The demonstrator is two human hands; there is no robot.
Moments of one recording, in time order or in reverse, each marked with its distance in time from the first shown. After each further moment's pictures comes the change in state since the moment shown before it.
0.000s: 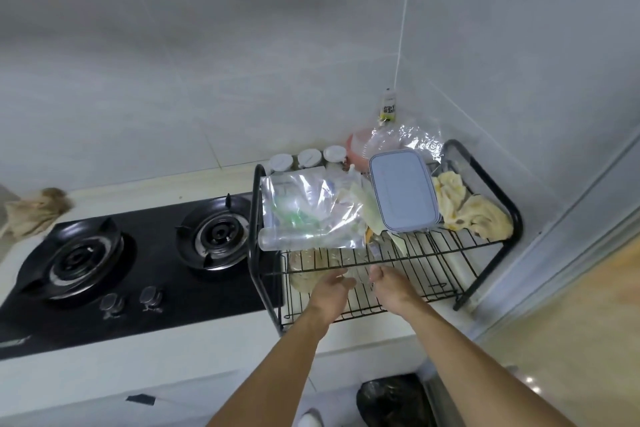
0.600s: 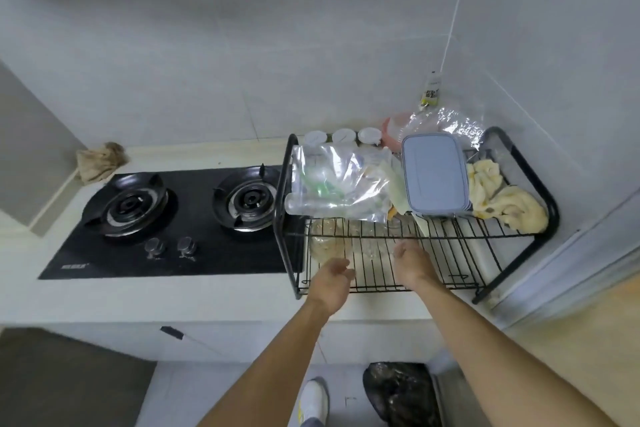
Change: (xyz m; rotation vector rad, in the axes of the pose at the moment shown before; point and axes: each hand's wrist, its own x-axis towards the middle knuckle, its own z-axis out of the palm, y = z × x) left_hand -0.033 -0.031 -0.011 0.081 0.157 0.025; right_hand 0.006 0.004 -0.003 0.072 0.092 -0.040
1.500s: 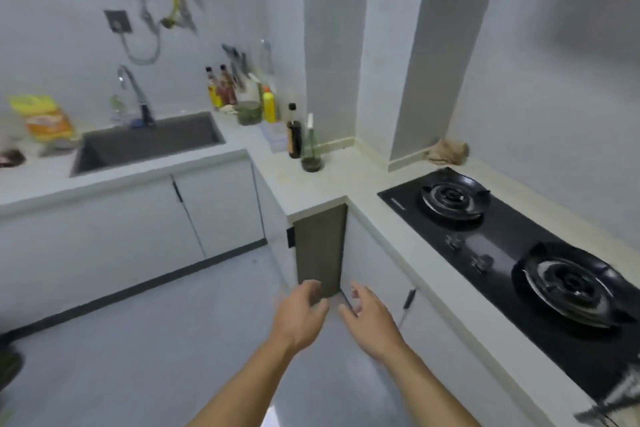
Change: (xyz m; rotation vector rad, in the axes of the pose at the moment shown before) left_hand -0.344 -0.302 -0.266 -0.055 0.971 -0.304; right_hand -0.363 -0.170 0.354 -0.349 -0.876 -0.971
